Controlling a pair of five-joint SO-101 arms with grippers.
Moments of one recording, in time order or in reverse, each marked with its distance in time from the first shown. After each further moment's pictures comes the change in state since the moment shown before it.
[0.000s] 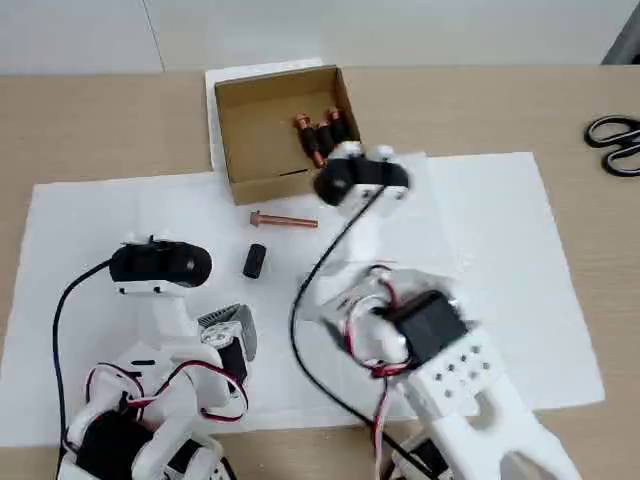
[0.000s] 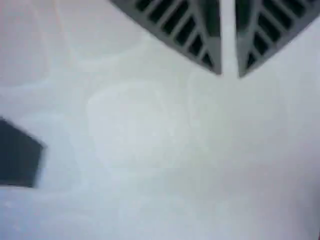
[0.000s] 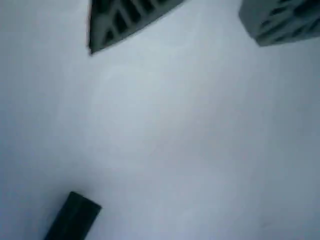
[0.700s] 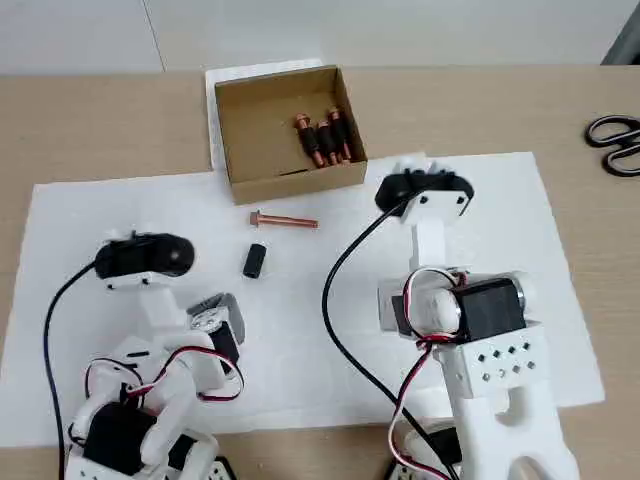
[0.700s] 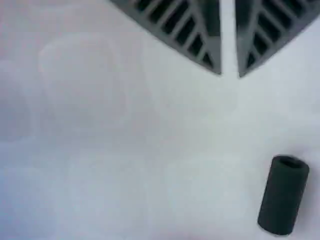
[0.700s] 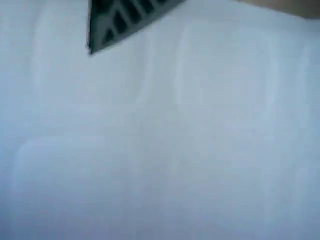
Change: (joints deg) left arm -7.2 0.2 4.4 -4.5 2.0; right arm 21.0 -3.1 0.0 17.2 19.6
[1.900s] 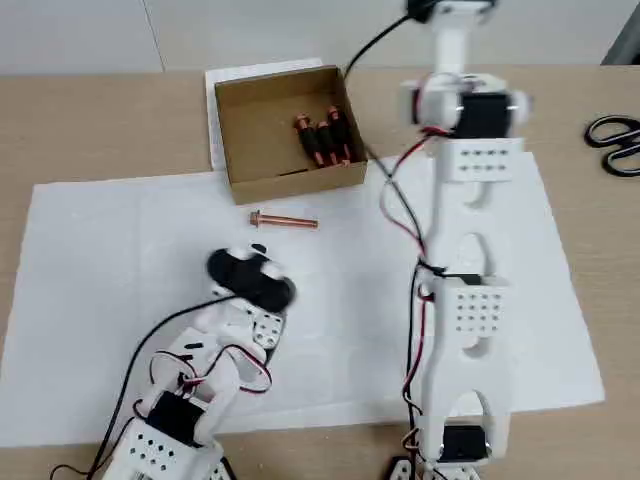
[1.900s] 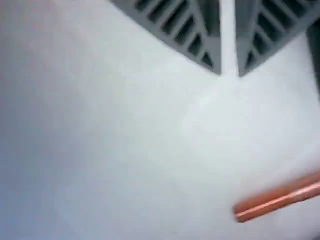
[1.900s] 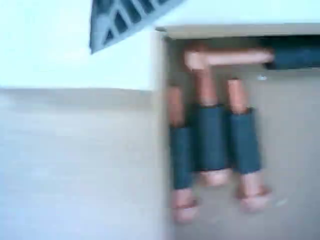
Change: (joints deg) left arm 6.4 0.1 32.7 -44.0 -34.5; right arm 14.2 91.9 -117.8 2.5 11.0
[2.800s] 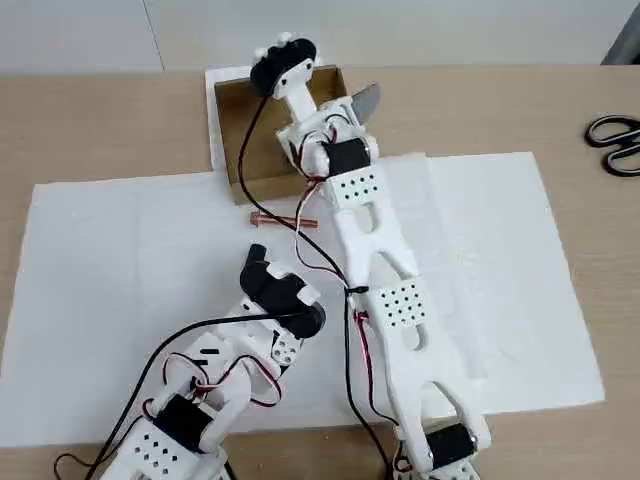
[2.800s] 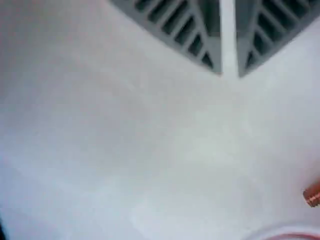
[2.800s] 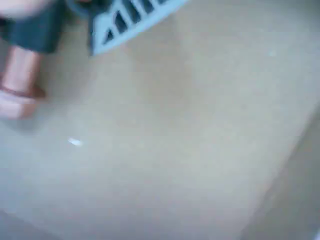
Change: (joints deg) left arm 7.9 0.0 0.0 0.4 -7.6; right arm -18.0 28.1 -2.3 -33.2 14.5
